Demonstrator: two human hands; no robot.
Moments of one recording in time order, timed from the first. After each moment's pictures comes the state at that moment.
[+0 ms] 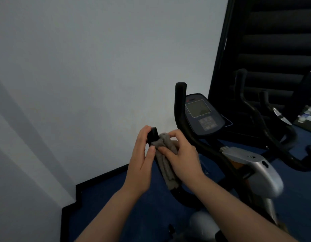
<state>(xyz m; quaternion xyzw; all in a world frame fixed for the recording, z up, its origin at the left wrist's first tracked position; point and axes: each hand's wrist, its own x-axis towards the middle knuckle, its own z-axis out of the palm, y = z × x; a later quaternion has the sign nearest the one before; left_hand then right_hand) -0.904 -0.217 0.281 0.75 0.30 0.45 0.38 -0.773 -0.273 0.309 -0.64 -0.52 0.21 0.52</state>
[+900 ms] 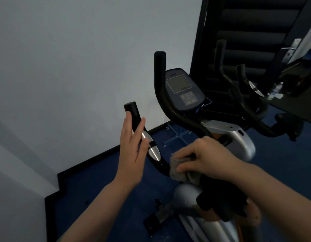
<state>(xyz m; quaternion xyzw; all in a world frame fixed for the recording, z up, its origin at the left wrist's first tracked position) -0.894 -0.249 0.253 0.80 0.28 0.44 0.30 -0.722 -0.362 0.329 -0.72 -0.66 0.18 0.14</state>
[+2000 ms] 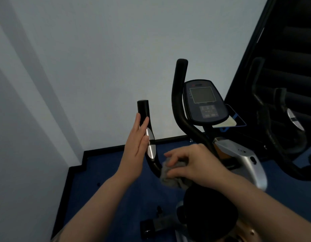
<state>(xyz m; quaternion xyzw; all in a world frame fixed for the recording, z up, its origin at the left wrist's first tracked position) -0.878 -0.270 0.249 0.74 0.36 0.48 0.32 -0.696 -0.344 0.312 -0.59 -0.72 0.28 0.24</state>
